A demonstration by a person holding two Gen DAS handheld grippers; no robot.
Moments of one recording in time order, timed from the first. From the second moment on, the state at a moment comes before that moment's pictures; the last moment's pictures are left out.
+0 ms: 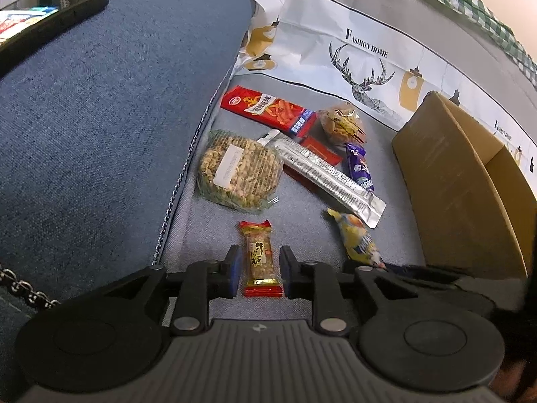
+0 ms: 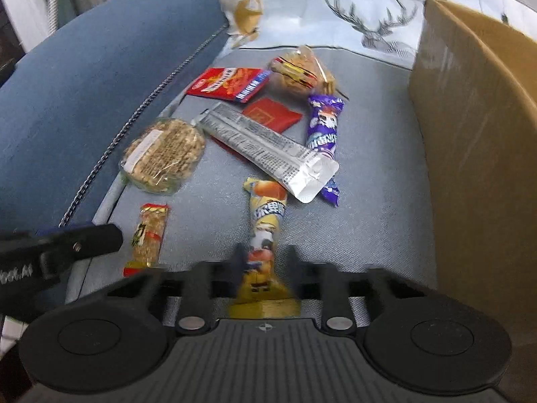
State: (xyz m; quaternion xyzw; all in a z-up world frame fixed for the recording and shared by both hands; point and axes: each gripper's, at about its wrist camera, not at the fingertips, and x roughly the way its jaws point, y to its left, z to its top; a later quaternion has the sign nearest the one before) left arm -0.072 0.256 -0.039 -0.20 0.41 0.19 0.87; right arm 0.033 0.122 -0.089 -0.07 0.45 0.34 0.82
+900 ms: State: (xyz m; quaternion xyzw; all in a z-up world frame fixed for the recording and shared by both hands) left arm -0.029 0.245 -0.067 -0.17 0.50 0.23 0.82; right arm -0.007 0.059 -0.092 -0.13 0.43 0.38 0.81
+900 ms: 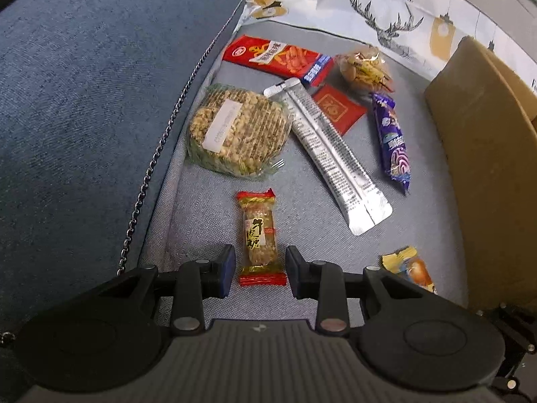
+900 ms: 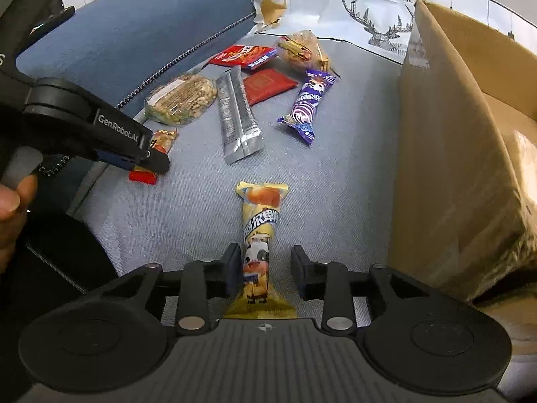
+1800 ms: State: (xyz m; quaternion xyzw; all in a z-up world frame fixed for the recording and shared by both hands) left arm -0.027 0.229 -0.065 -0.15 0.52 0.12 0.83; right arm -0.006 0.066 -0.090 -0.14 0.45 0.34 0.82
